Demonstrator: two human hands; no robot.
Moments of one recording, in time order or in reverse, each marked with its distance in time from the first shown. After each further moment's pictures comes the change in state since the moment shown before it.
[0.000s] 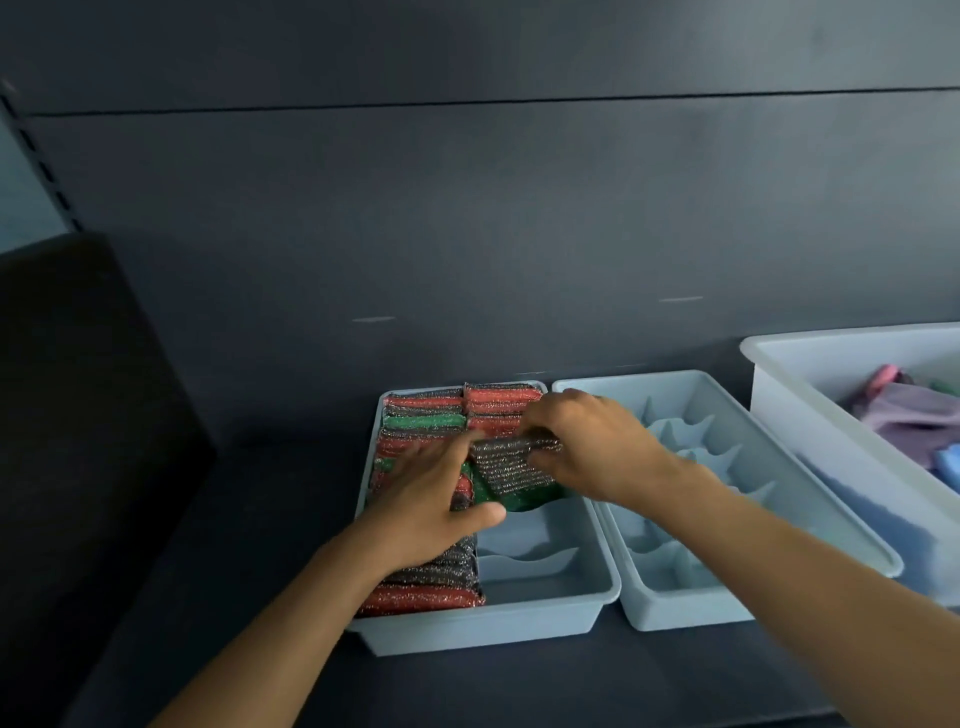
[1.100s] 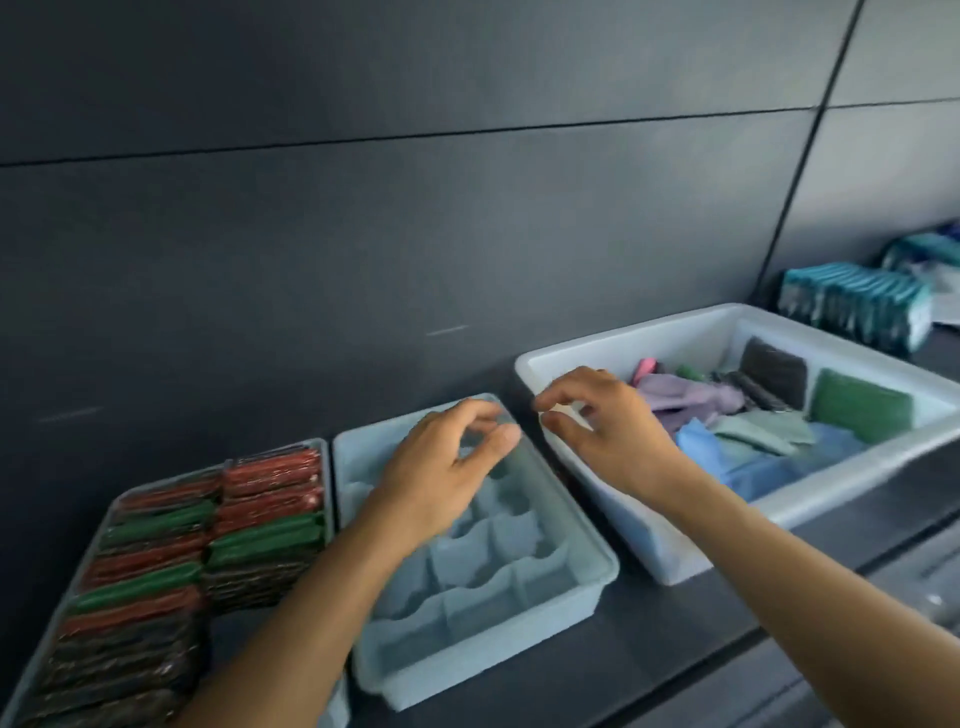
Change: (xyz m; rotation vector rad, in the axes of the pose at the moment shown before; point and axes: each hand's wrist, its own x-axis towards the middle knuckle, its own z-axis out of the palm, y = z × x) left_hand 0.101 0.203 0.039 -0.366 0.169 0.289; right_hand -0.115 0.187 -0.055 0.397 0.413 0.309
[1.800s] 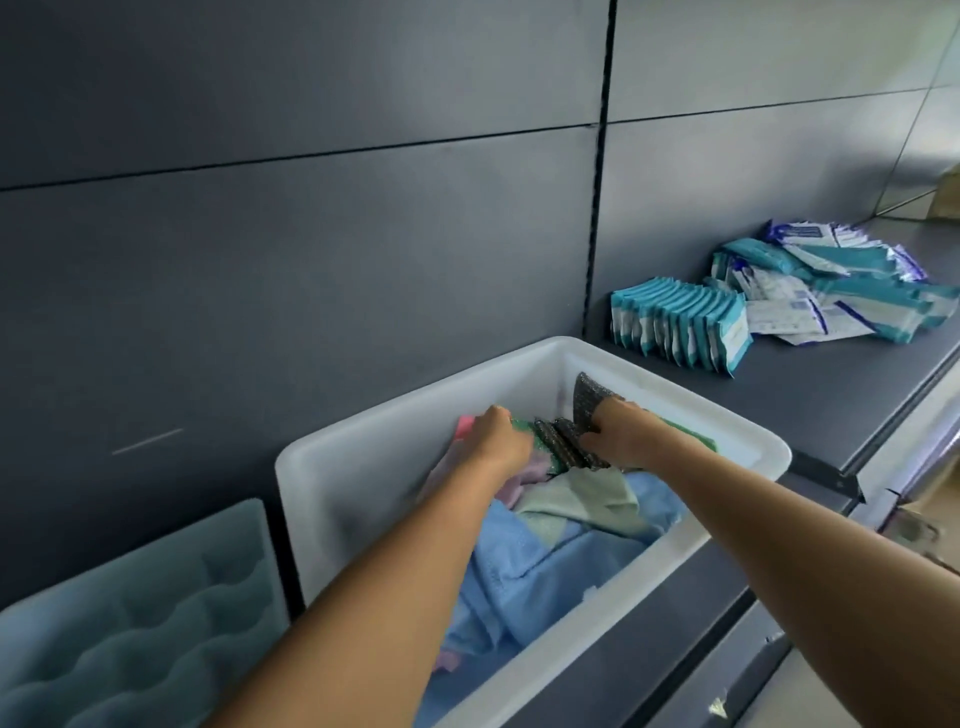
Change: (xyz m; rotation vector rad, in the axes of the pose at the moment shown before) left_hand 0.243 0.109 0.280 0.020 -0.270 -0.367; right_hand 0.024 0.267 -0.177 -0.515 -0.337 0.708
